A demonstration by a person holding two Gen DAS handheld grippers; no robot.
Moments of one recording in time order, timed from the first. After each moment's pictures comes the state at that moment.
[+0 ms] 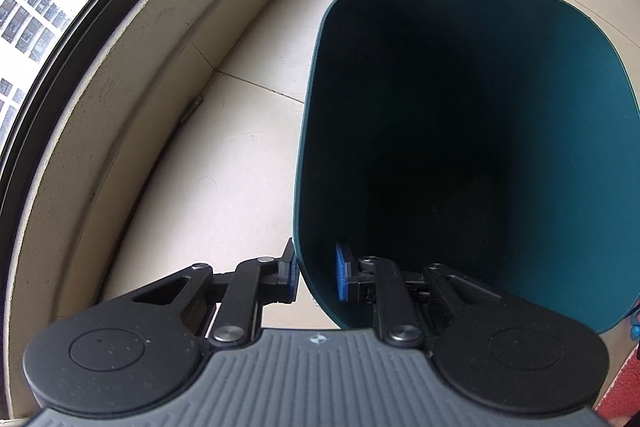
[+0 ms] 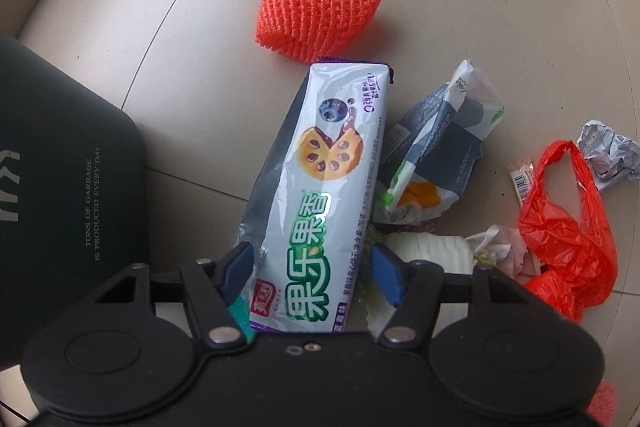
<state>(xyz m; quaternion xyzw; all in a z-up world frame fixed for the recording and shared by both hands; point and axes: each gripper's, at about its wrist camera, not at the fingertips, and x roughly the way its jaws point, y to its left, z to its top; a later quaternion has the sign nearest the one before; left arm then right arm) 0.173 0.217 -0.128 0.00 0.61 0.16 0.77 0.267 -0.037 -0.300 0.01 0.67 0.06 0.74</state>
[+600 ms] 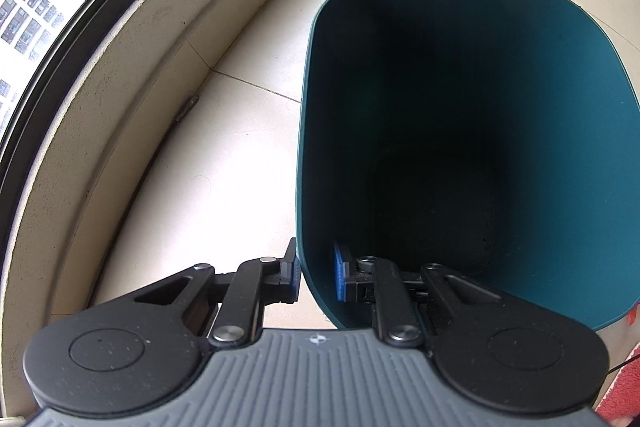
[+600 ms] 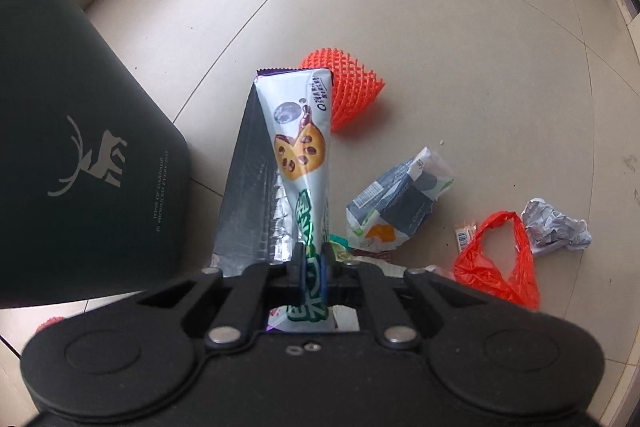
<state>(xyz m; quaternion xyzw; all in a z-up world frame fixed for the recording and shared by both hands) 0.163 0.220 -0.132 -0.02 0.61 0.17 0.78 0.250 -0.042 -0.172 -0.06 0.60 0.13 0.79</state>
